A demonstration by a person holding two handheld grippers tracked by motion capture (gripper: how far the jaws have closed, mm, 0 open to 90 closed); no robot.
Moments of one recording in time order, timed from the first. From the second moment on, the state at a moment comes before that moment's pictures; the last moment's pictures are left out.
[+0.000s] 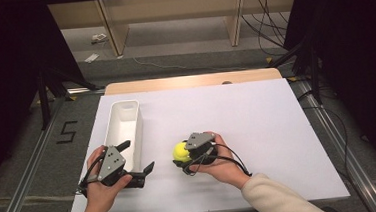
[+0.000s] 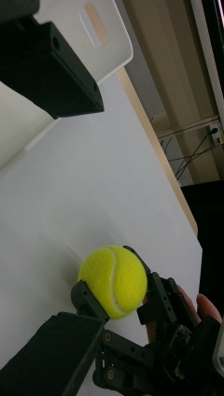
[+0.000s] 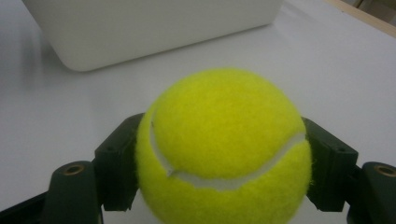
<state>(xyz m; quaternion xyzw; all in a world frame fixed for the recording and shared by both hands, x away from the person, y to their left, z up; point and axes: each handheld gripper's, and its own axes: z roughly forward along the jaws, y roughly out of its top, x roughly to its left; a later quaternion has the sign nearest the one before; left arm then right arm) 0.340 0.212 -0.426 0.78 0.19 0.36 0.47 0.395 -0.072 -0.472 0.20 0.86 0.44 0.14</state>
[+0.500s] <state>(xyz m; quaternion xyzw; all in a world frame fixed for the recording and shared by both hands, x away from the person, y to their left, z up) 0.340 0.212 -0.426 0.78 0.19 0.36 0.47 0.398 -0.069 -0.463 0.20 0.86 0.45 0.15</state>
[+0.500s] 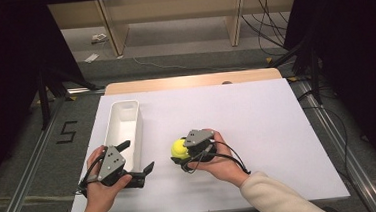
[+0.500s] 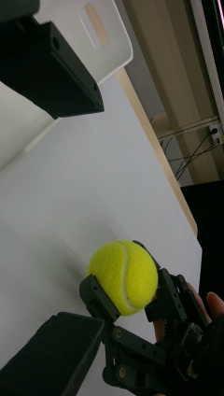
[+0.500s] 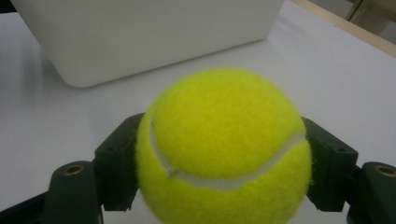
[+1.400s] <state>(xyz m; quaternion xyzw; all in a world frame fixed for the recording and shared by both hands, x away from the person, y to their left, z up) 0.340 0.212 -0.426 0.78 0.19 0.36 0.47 0.403 -0.063 -0.452 0.20 0.85 0.47 0.16</state>
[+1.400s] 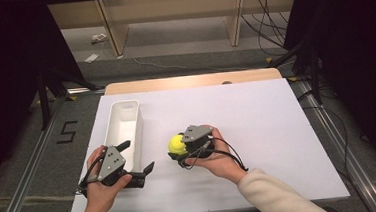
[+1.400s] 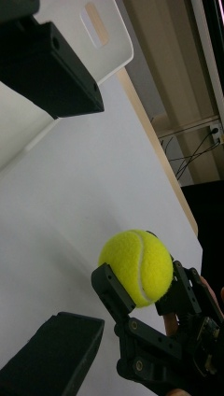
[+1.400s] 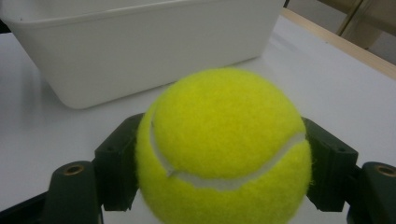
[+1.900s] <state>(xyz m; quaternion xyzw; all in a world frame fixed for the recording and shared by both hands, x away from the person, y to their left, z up) 0.339 0.212 -0.426 0.78 0.19 0.36 0.47 0.404 -0.060 -0.448 0.20 0.85 0.47 0.16</state>
